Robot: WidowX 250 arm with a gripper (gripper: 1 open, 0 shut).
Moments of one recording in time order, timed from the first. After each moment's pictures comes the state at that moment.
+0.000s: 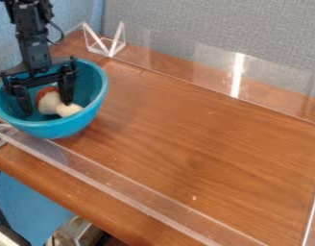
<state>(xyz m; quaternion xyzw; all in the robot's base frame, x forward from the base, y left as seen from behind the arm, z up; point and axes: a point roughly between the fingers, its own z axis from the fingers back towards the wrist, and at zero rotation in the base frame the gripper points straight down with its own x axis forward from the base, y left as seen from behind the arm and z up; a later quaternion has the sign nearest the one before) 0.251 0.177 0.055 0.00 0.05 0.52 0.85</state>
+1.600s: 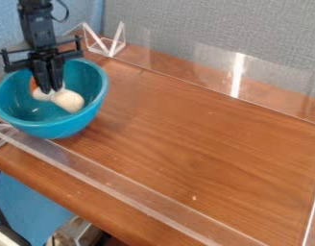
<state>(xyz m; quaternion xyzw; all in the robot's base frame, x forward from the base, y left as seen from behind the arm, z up) 0.254 0.161 0.100 0.01 0.03 0.52 0.85</state>
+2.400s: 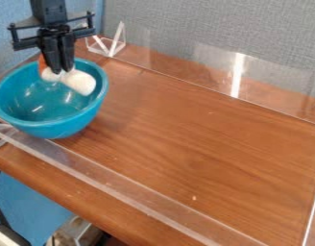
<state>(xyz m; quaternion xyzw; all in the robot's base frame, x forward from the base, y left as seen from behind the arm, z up) 0.263 0.138 0.126 0.02 0.02 0.52 0.85</state>
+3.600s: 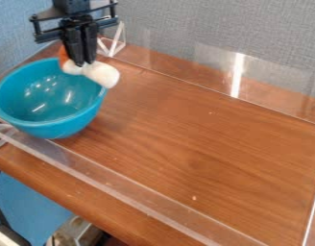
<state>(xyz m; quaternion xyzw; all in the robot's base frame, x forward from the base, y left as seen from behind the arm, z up) 0.273 0.104 0.142 0.00 0.00 0.53 0.85</state>
